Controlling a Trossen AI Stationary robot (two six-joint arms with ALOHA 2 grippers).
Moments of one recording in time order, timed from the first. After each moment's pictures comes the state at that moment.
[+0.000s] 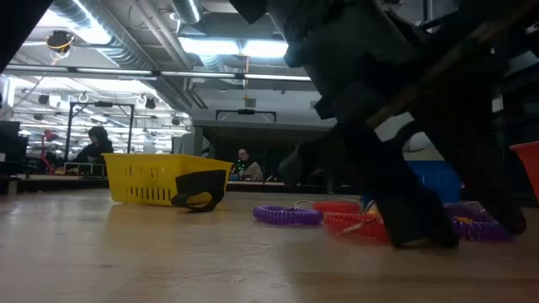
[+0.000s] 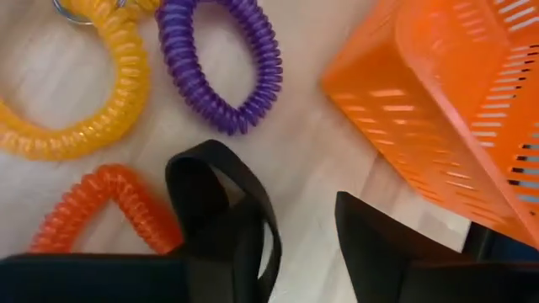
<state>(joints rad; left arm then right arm) -0.38 2.39 1.94 -0.48 0.02 -0.95 0.27 0.00 0.02 0.21 -0.28 0.39</state>
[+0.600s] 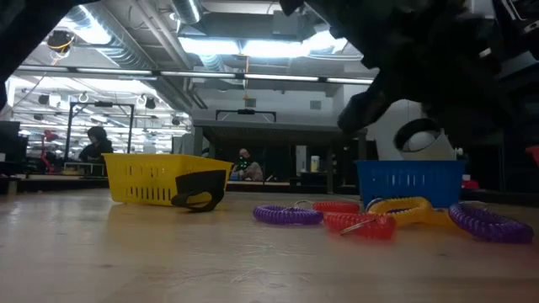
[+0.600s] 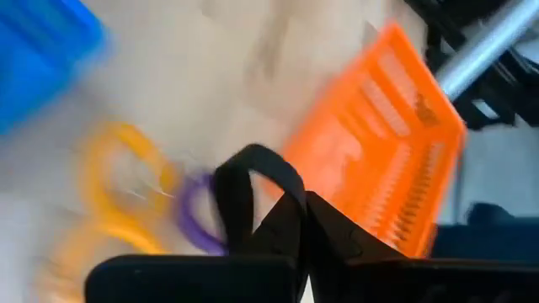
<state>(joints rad) -0.26 2.35 2.08 -0.49 0.13 -0.74 0.27 0.00 0.02 0.22 -0.25 0.34</state>
